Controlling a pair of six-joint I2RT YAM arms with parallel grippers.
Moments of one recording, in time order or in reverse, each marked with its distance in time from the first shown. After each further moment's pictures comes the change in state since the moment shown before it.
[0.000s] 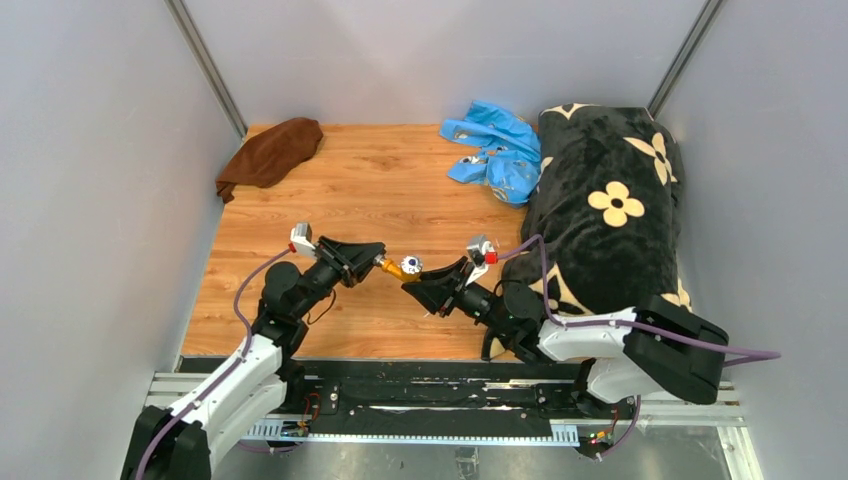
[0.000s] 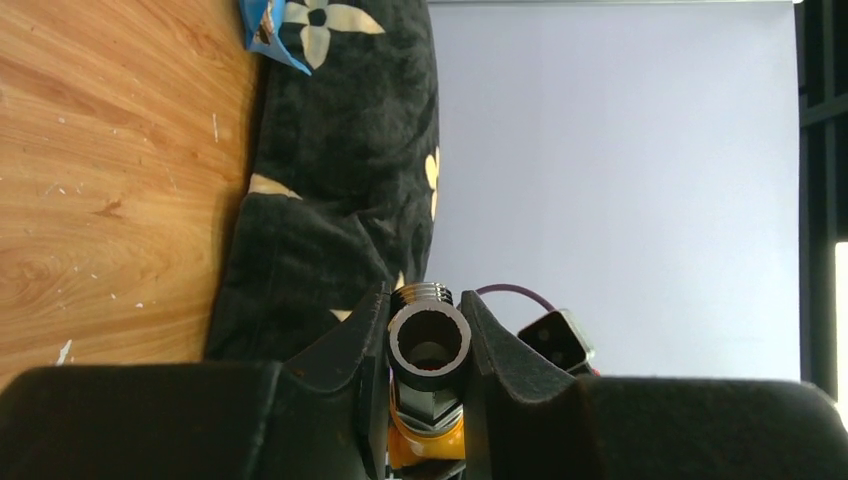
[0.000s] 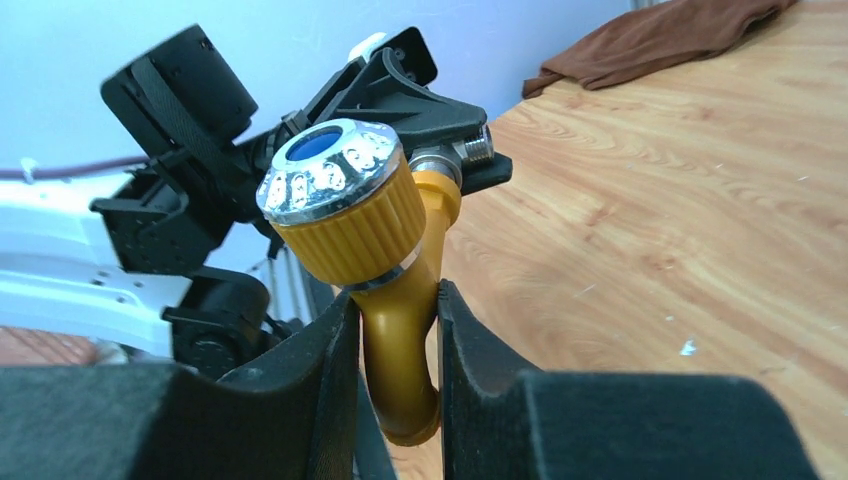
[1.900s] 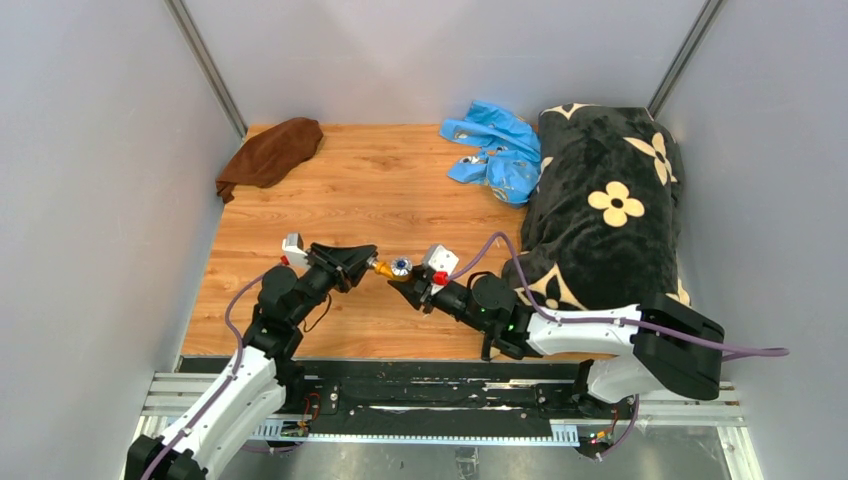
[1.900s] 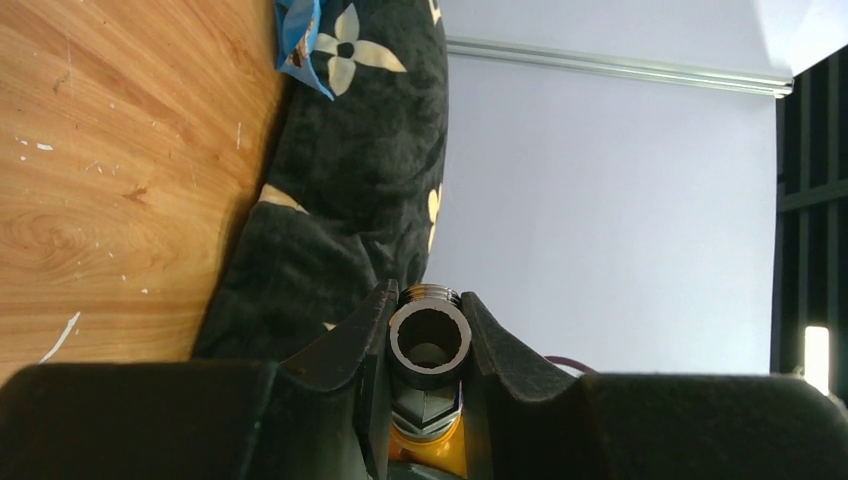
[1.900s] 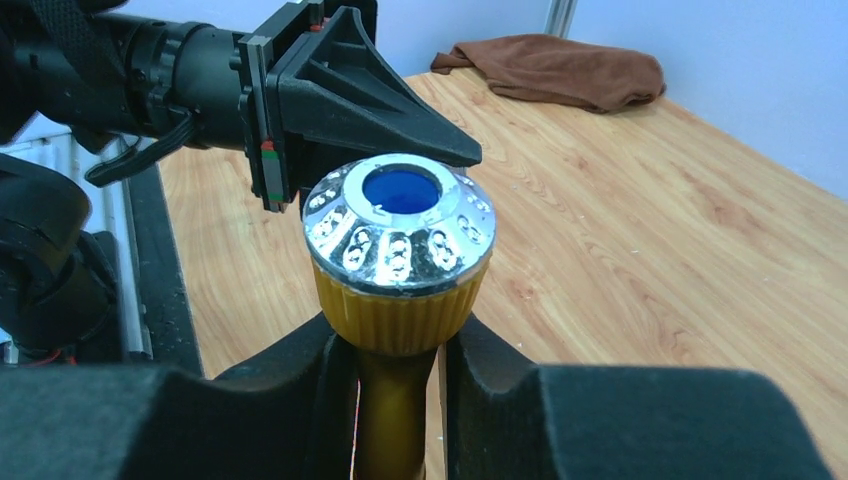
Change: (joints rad) left arm -0.003 -0.155 0.001 -0.238 -0.092 -0.080; right arm 0.089 0.025 0.190 -0.304 0.079 -0.464
